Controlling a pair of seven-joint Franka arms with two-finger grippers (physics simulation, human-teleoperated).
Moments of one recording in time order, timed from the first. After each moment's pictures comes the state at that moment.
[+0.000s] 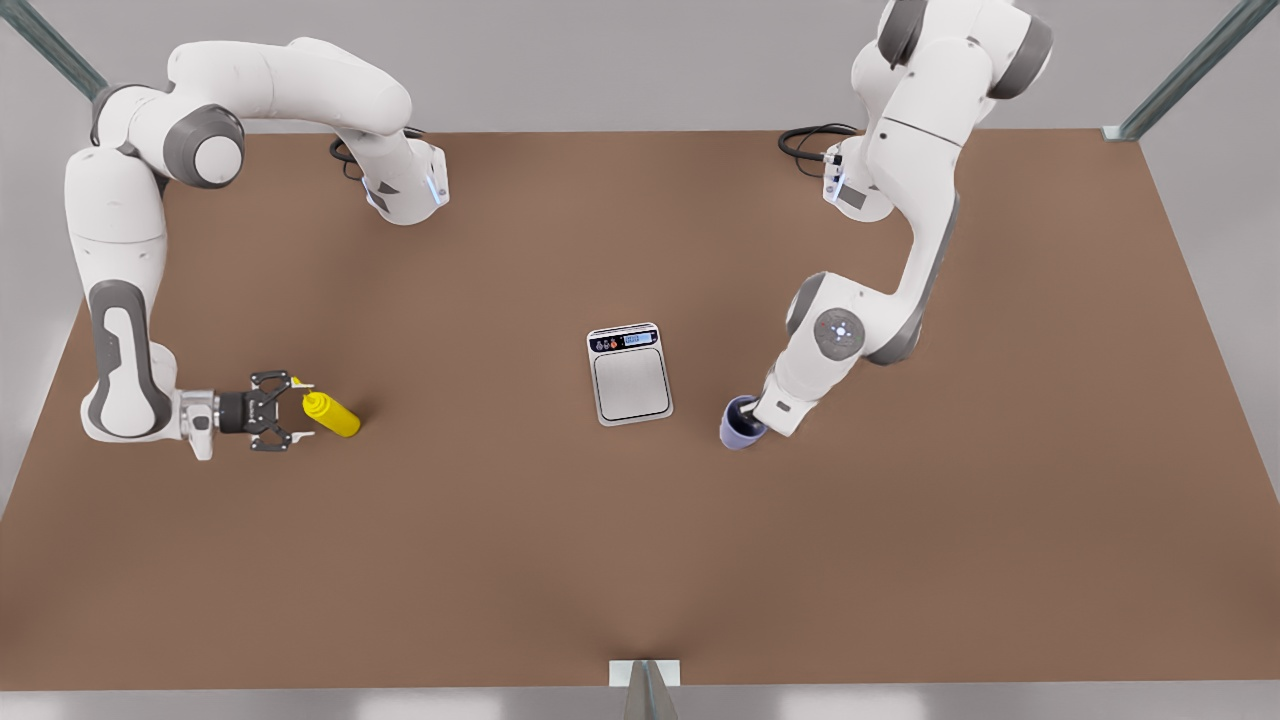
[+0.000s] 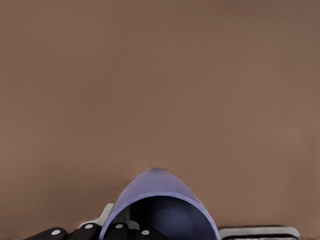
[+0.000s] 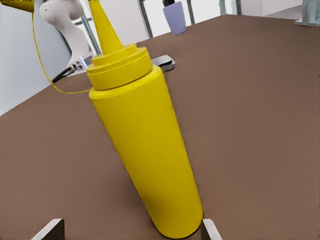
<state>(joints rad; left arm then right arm) -0.44 0.43 -0.06 -1.90 -0.12 2.45 -0.64 -0.57 0.84 0.09 -1.62 0.68 1.58 -2.28</state>
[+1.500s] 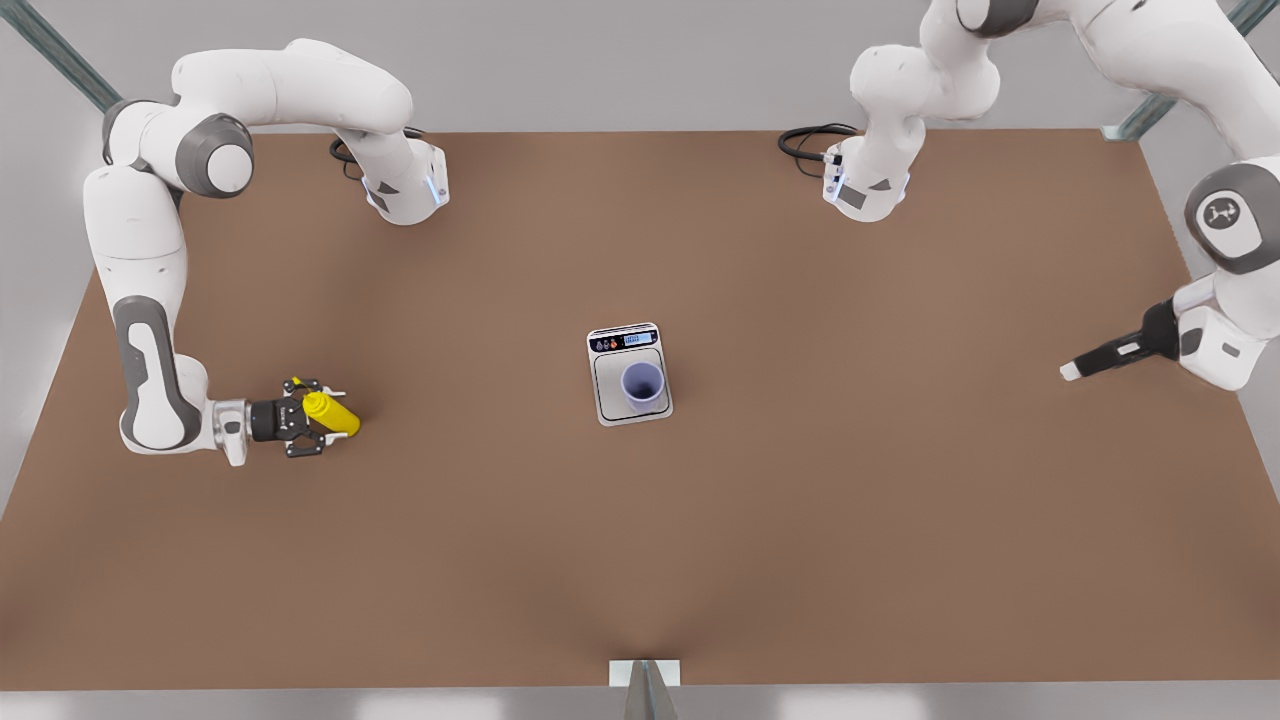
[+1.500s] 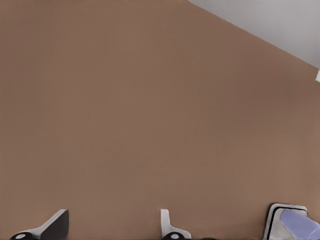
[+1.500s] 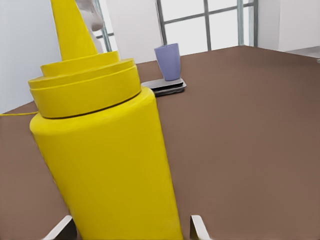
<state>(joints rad) -0.06 0.12 0.28 -1.57 -0.24 1.63 -0.02 -0.54 0.88 0.12 -1.62 0.76 1.57 -2.41</state>
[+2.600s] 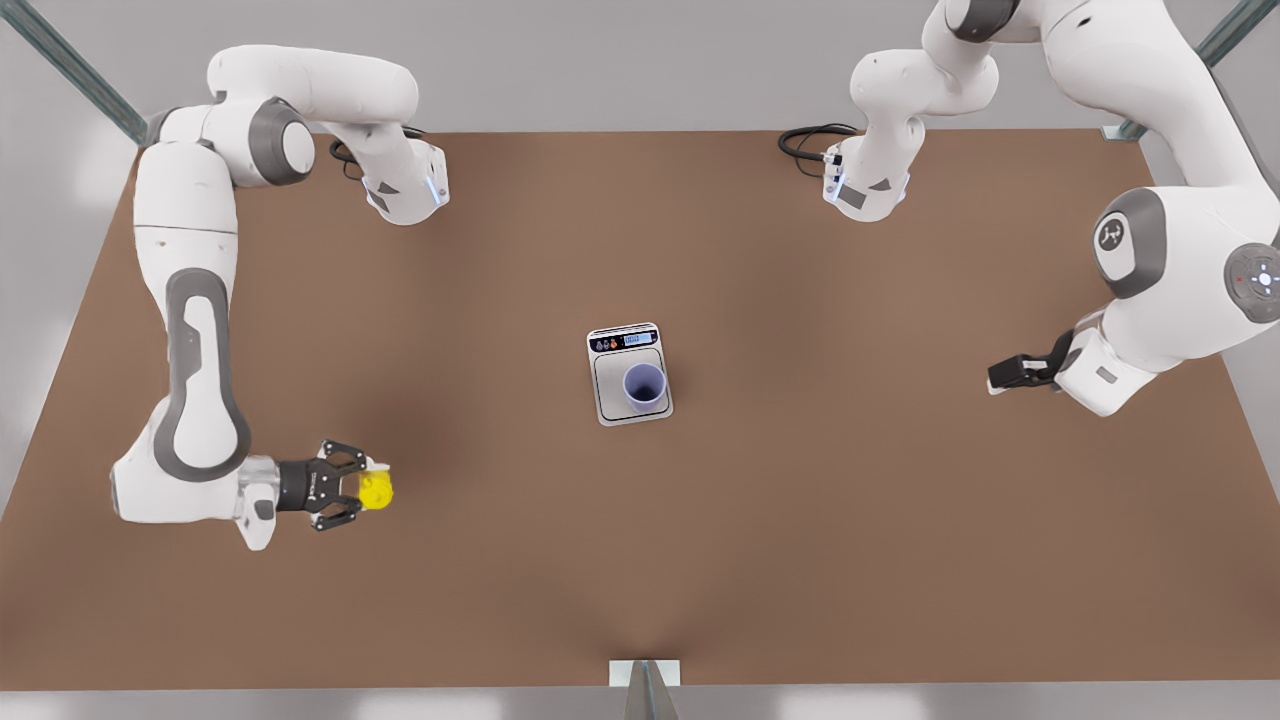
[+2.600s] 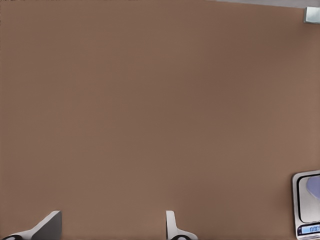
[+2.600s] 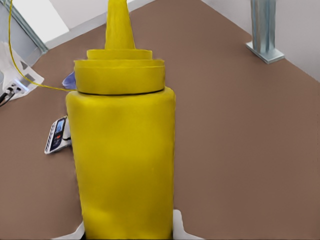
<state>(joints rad) -0.03 0.23 0.06 -1.47 -0.08 1.63 0.00 -0.15 0.79 0.13 -1.26 0.71 1.74 -1.59</state>
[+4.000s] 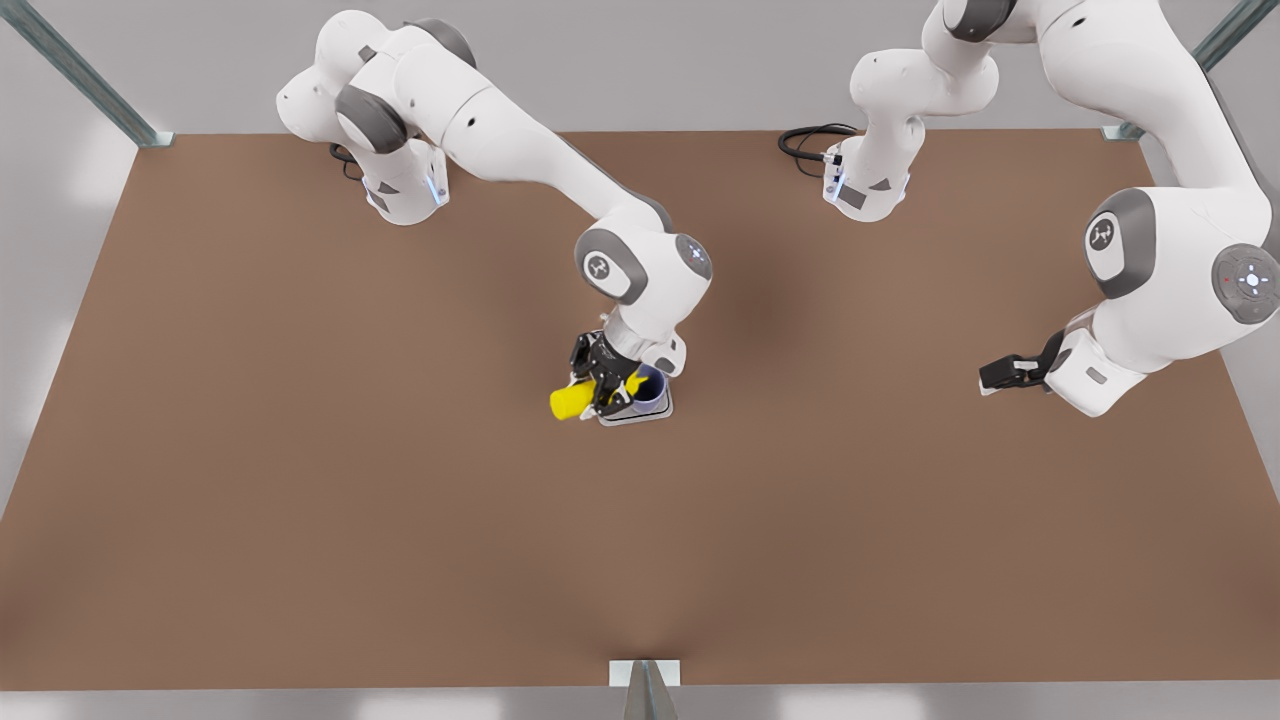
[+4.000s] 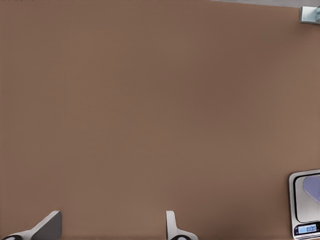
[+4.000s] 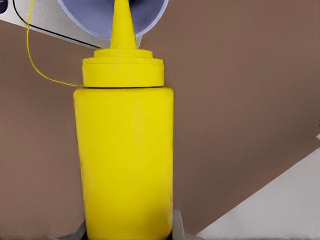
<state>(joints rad) -0.05 0.23 0.06 -1.47 -0.08 1.63 -0.02 0.77 0.73 0.12 -1.19 -0.71 1.66 -1.03</state>
